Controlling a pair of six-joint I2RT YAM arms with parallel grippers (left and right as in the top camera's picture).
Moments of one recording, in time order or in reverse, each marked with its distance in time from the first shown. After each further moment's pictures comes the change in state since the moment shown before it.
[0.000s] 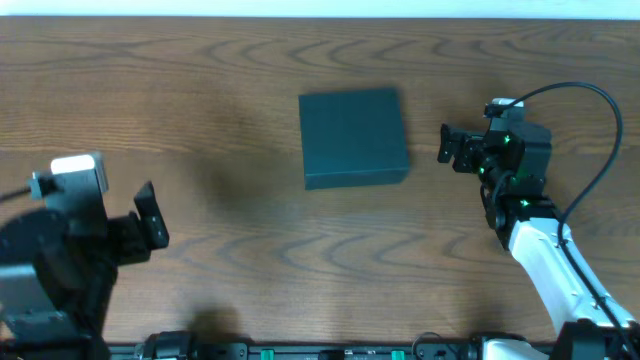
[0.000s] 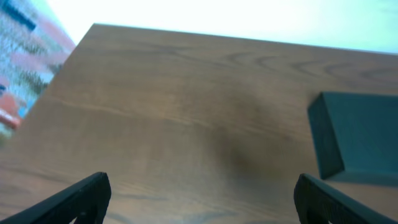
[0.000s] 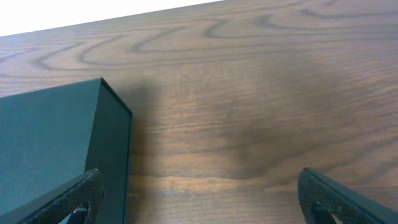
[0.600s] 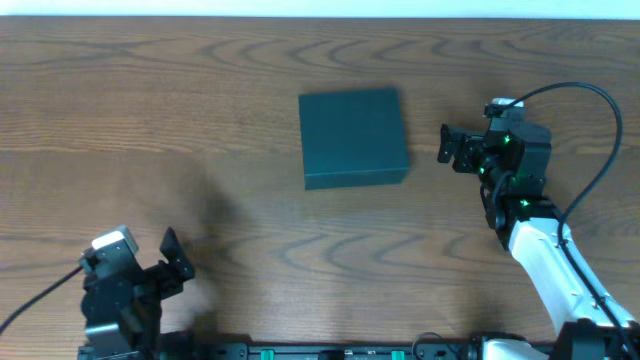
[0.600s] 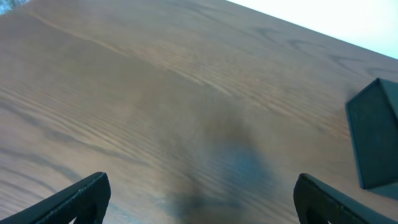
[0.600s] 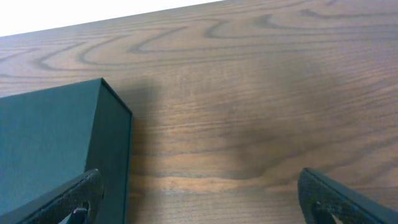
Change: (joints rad) left arm 0.074 -0.561 -0.774 0.269 0.000 -0.189; right arm 0.000 0.000 0.000 -0.001 0.000 0.000
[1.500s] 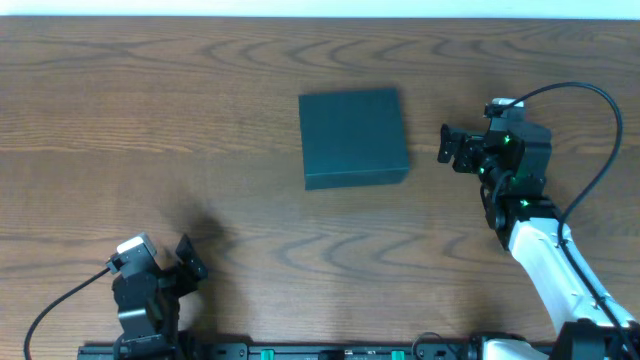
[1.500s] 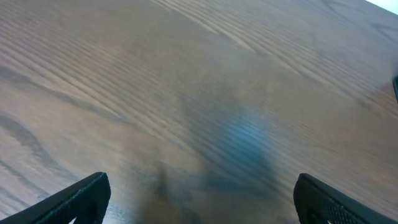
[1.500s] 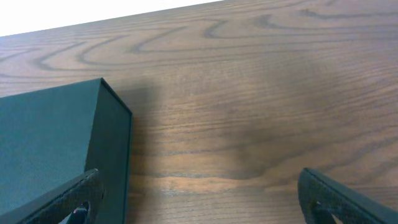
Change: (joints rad) left arm 0.000 -0.146 -0.329 0.115 0.001 -0.088; right arm 0.000 0.000 0.000 0.000 0.000 0.000
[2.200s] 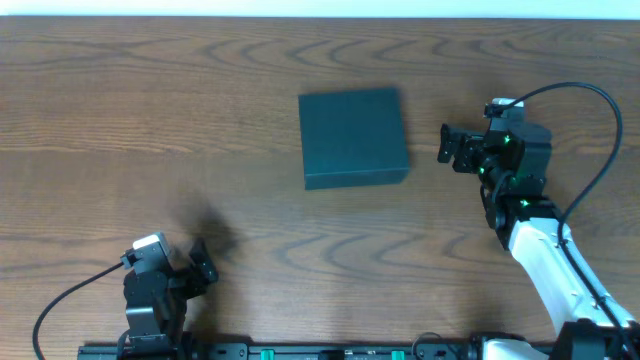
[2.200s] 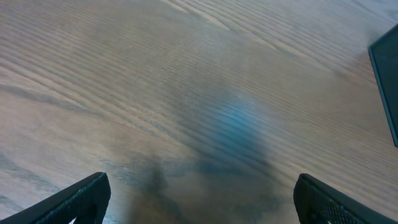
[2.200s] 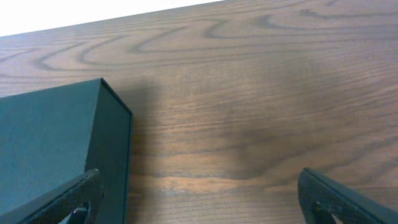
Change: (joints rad) left arm -0.103 -0.001 -0.012 -0.021 0.016 0.013; right arm 0.000 0.000 0.000 0.000 0.000 0.000
